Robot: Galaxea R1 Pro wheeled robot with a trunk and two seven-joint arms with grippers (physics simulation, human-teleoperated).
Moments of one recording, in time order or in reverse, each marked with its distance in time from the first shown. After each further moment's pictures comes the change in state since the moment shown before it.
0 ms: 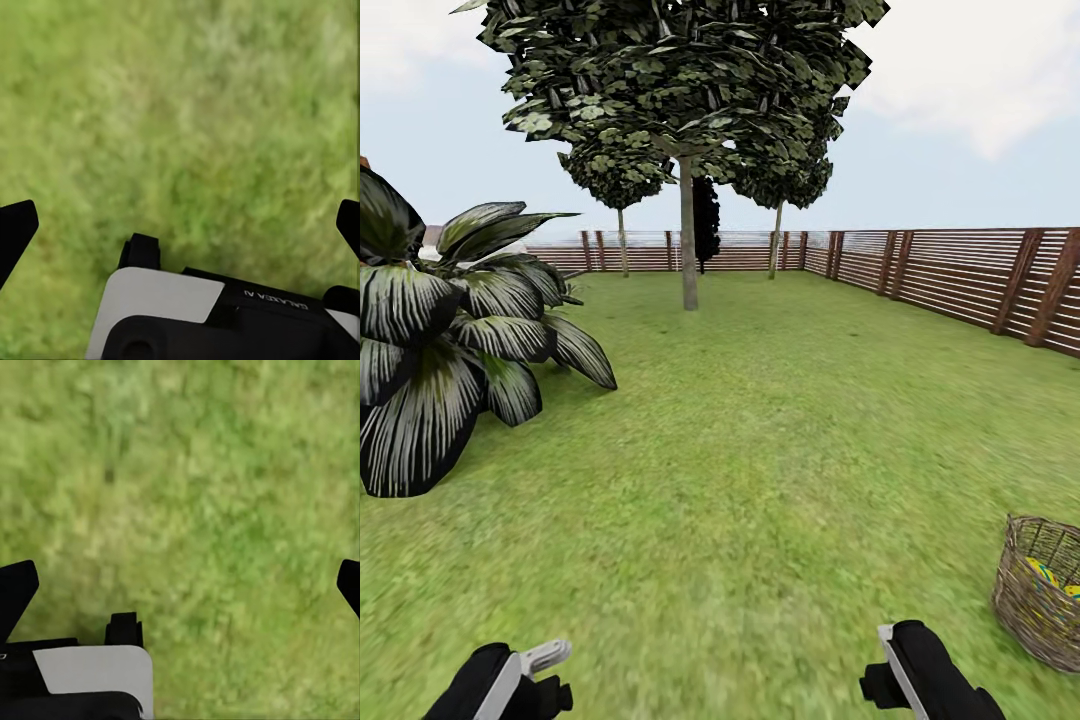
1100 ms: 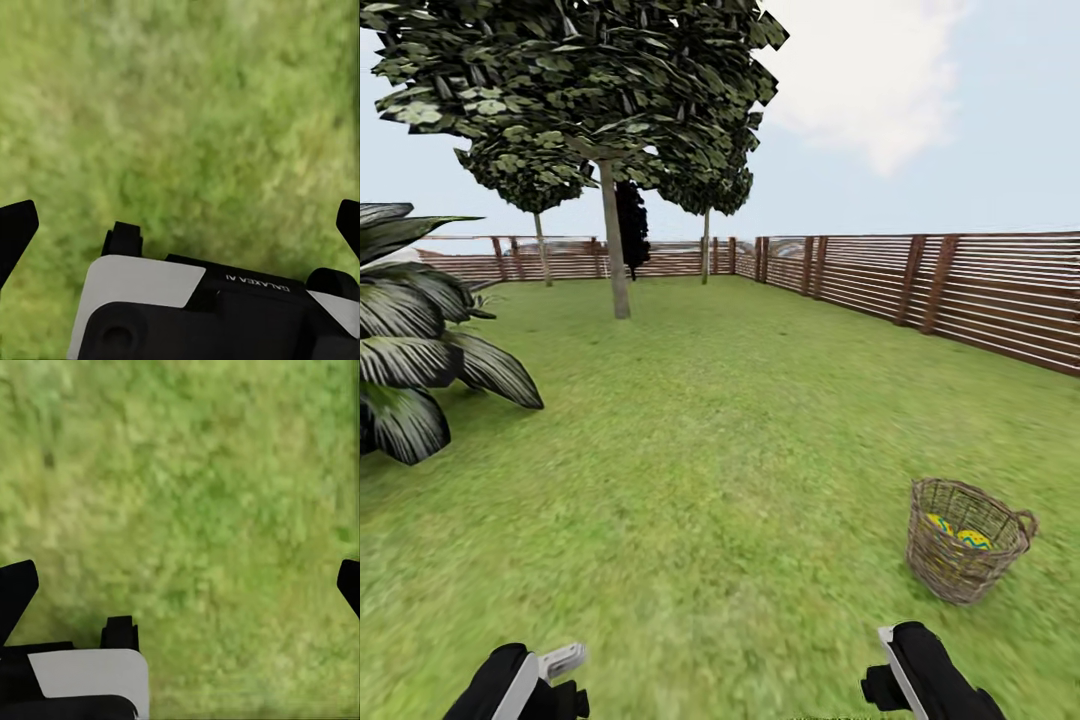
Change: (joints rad) left arm -0.001 -0.050 0.001 0.001 -0.006 0.031 0.018; right arm 0.000 -0.003 0.007 0.010 0.004 -0.007 -0.002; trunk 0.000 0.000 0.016
